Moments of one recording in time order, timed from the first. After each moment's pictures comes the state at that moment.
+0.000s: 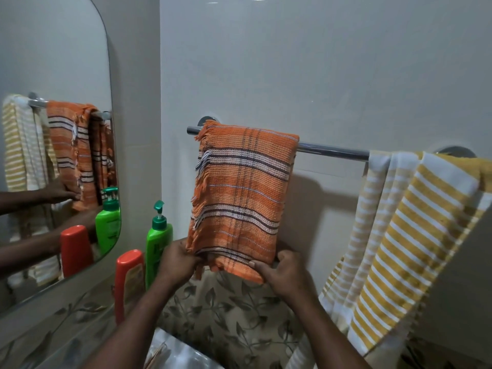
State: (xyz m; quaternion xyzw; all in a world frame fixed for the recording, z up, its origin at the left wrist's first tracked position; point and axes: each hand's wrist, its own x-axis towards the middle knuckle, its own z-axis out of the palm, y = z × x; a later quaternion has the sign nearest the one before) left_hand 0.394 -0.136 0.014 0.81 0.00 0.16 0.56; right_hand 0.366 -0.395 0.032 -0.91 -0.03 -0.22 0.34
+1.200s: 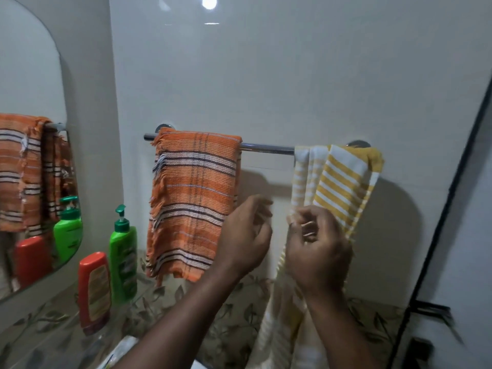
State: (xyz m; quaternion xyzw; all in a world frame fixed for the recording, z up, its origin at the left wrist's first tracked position) left_hand 0.288 -0.322 0.118 0.75 -0.29 0.36 0.46; right_hand 0.237 -0.458 0.107 -0.70 -0.02 -0.64 0.30
